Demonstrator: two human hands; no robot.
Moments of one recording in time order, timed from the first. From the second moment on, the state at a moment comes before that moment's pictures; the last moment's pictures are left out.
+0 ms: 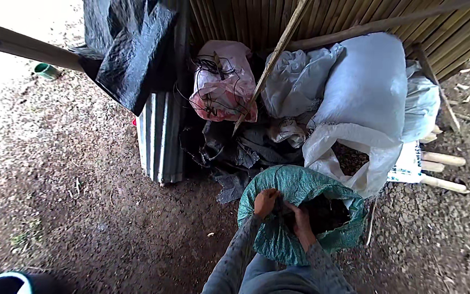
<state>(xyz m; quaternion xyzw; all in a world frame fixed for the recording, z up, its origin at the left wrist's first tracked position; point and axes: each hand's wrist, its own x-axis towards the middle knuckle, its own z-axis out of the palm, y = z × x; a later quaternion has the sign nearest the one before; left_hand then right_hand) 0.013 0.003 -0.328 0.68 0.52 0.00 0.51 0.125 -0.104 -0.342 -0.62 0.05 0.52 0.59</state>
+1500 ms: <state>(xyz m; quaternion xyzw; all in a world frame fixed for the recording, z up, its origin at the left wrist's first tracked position) 0.013 0.002 -0.334 0.68 0.54 0.01 0.49 0.131 -0.110 -0.332 -0.63 -0.05 0.54 0.56</state>
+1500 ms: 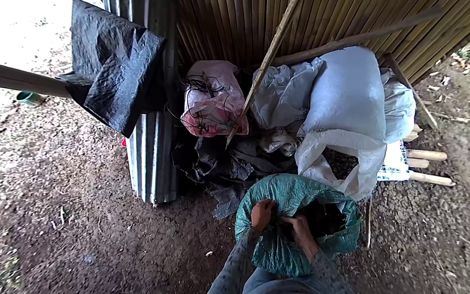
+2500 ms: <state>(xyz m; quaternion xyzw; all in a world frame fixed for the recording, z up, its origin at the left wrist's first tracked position) 0.010 -0.003 -0.338 0.70 0.50 0.04 0.50 0.131 -0.084 -0.306 -0.79 -0.30 0.40 0.34</state>
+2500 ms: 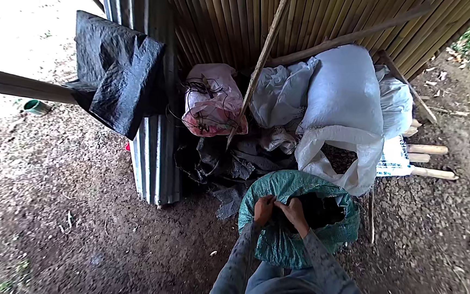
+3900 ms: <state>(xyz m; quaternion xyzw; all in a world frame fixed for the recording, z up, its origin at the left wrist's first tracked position) 0.018 -0.023 -0.318 0.63 0.48 0.13 0.60 0.151 -0.126 -0.326 -0.65 -0.17 0.54 0.51</state>
